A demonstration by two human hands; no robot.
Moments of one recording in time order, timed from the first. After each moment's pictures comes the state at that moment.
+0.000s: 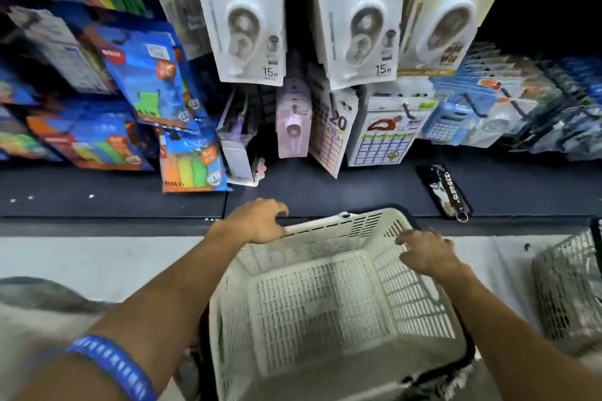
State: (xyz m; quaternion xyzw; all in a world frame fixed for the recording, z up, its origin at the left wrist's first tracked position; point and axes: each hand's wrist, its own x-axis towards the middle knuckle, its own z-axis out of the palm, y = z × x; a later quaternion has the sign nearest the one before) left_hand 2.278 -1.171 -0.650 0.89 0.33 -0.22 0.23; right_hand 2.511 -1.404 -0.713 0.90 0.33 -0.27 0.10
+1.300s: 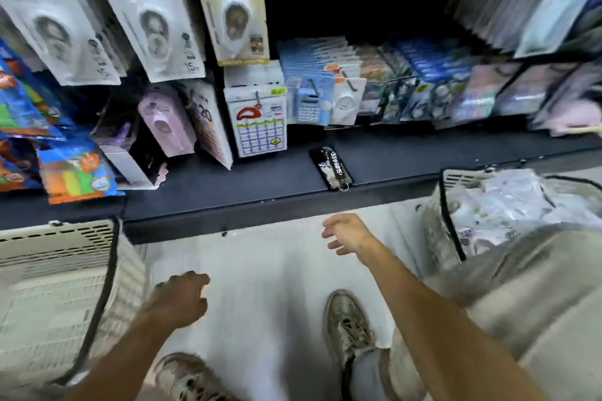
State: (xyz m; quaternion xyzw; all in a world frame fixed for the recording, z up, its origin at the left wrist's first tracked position) left_hand 2.263 -1.374 -0.693 0.88 0.38 -0.29 0.10; right_hand 2.542 -1.543 -0.675 0.80 0.07 -0.44 -0.40
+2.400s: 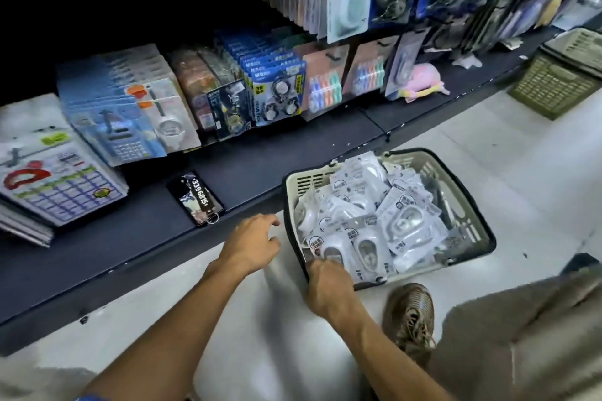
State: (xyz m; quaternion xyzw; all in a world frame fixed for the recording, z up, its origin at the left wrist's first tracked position) left_hand 2.628 -1.542 -0.678 0.94 0.17 -0.13 0.26; right_hand 2.633 -1.709 -0.697 0.94 0.23 -0.23 -0.03
